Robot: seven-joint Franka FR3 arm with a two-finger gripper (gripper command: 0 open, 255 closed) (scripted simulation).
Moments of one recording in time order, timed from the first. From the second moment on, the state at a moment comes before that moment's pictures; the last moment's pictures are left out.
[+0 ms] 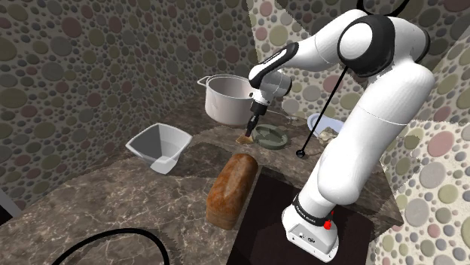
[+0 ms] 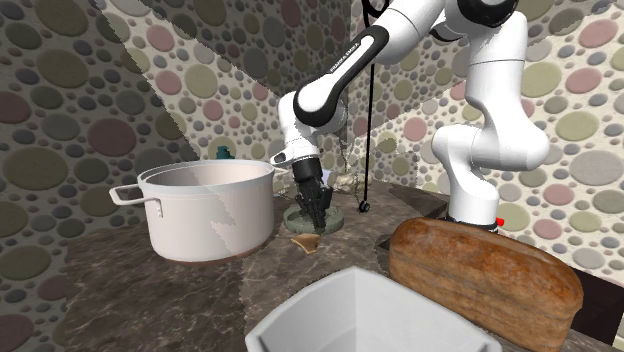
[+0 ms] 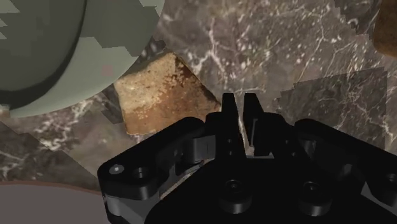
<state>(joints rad) 0.15 0.00 -0.65 -2.42 0.39 2.13 -1.05</state>
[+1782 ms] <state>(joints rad) 0.17 0.06 -0.60 -2.59 0.16 2.63 -1.14</state>
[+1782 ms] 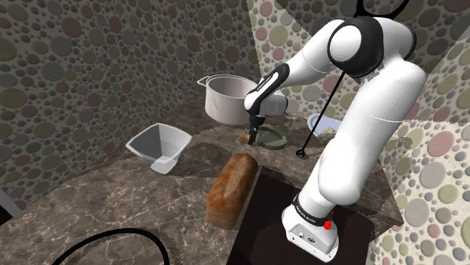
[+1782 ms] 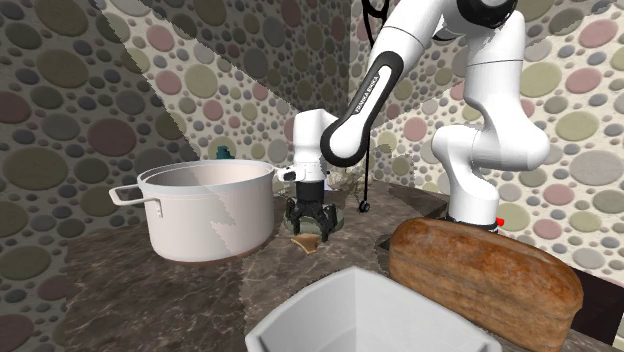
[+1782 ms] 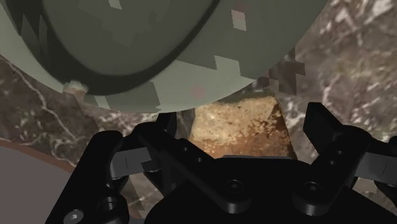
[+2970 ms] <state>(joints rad) 0.17 -0.06 -0.61 -2.58 0.02 2.53 -1.03</state>
